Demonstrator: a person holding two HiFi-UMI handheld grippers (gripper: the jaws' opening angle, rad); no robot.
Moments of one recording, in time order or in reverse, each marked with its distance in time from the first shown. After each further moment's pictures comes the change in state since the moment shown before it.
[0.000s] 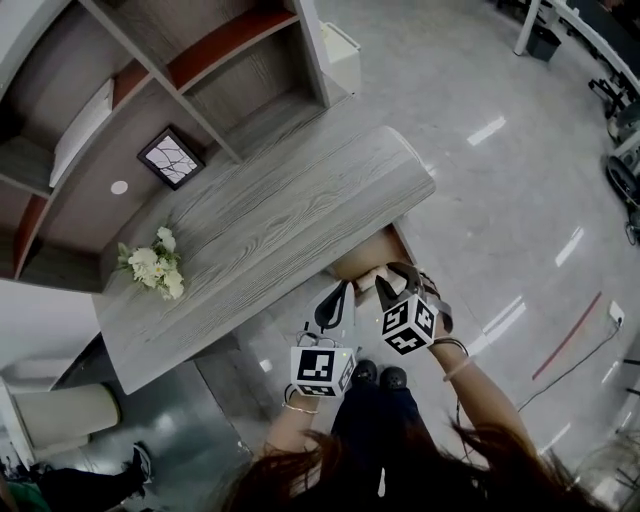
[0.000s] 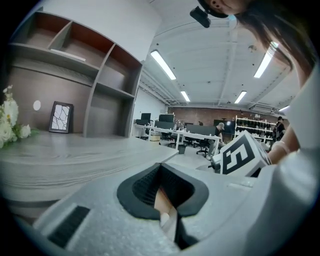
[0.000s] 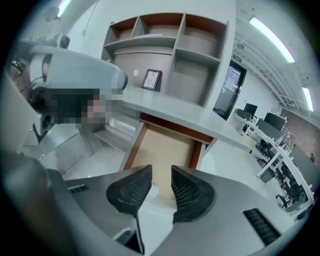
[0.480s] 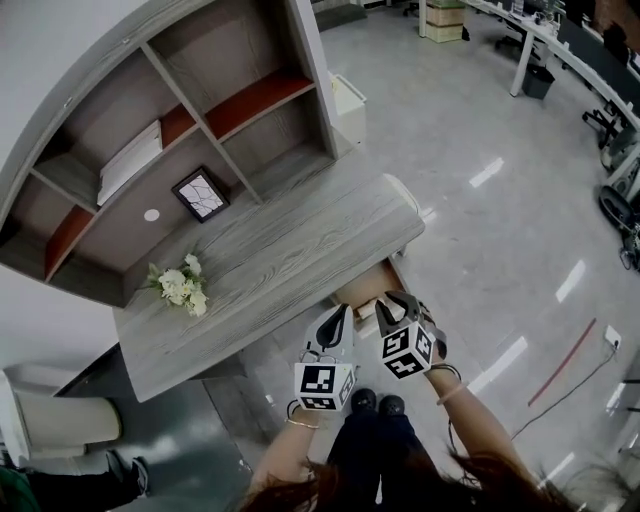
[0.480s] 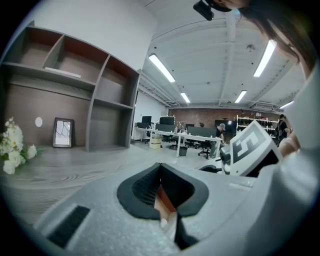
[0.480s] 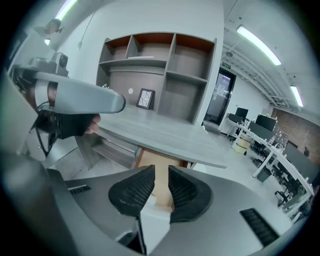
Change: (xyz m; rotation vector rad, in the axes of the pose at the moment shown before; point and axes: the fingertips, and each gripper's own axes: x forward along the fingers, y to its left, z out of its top) left arm -0.024 -0.015 0.057 0.025 -0.015 0.023; right arm -0.071 -0.017 0.054 0.064 -0.100 -0.055
